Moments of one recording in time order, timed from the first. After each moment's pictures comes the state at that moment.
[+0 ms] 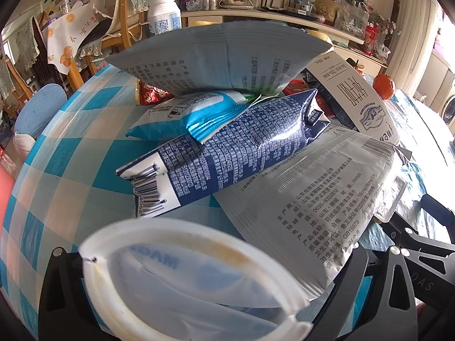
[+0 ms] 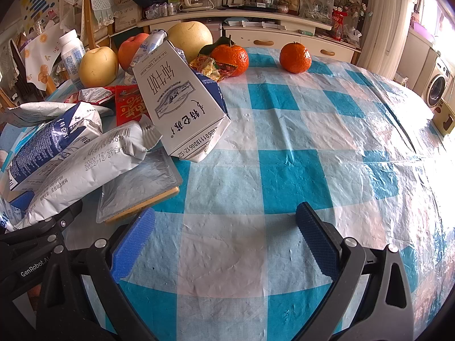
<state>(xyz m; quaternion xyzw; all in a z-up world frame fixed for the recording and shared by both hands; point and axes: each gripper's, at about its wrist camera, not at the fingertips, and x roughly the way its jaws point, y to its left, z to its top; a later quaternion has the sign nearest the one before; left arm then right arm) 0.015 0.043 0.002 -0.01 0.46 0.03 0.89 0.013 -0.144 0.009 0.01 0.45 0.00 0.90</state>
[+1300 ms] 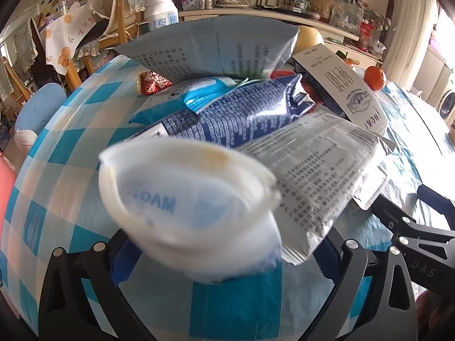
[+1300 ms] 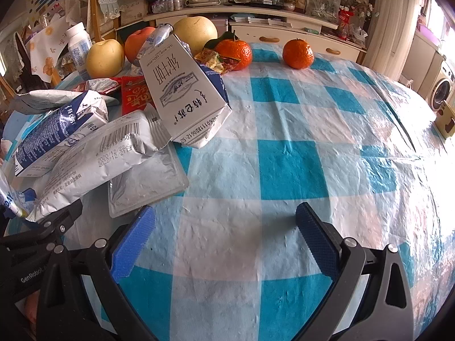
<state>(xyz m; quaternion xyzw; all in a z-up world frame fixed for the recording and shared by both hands) -0.011 0.038 0.003 -0.01 0.46 0.02 0.89 -0.001 -0.149 0.011 0.00 0.46 0.01 0.89</state>
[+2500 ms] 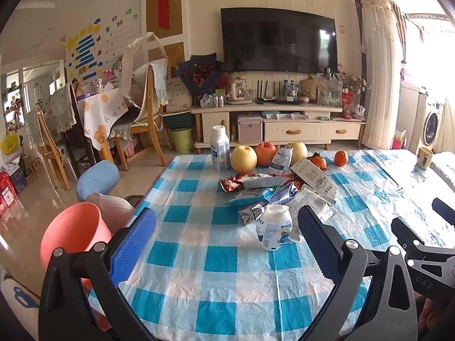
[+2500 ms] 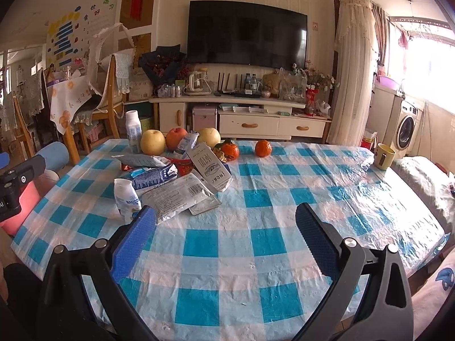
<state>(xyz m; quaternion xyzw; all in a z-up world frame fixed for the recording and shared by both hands) -0.194 0.110 0.177 0.02 0.24 0.02 0.97 -0.206 -0.106 0.149 -0.02 0.24 -0.03 0.97</state>
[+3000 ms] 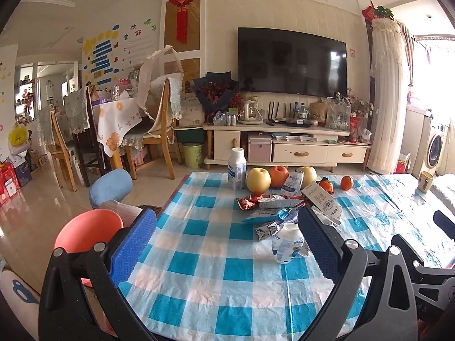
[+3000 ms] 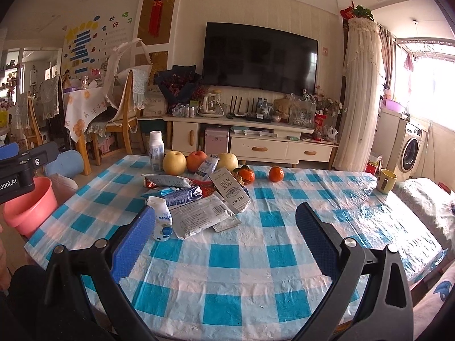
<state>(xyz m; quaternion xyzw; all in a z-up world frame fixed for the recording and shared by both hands) -0.222 0.145 0.201 0.00 0.19 0.05 0.98 -0.237 -0.066 0.175 -0.04 0.19 0.00 0.98</state>
